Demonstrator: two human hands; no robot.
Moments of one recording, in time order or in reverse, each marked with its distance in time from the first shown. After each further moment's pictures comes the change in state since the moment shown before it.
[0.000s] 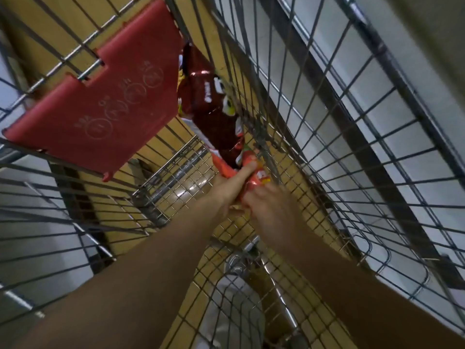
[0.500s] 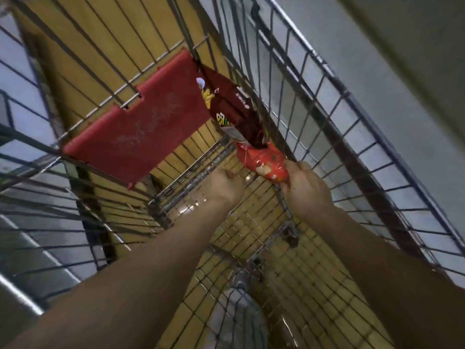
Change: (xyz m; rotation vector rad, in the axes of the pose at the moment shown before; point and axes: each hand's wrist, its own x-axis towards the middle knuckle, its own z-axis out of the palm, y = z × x) left_hand -0.036 0.028 -0.009 0.500 0.339 0.270; right_hand 0.025 0.020 -0.070 0.038 -0.096 0.487
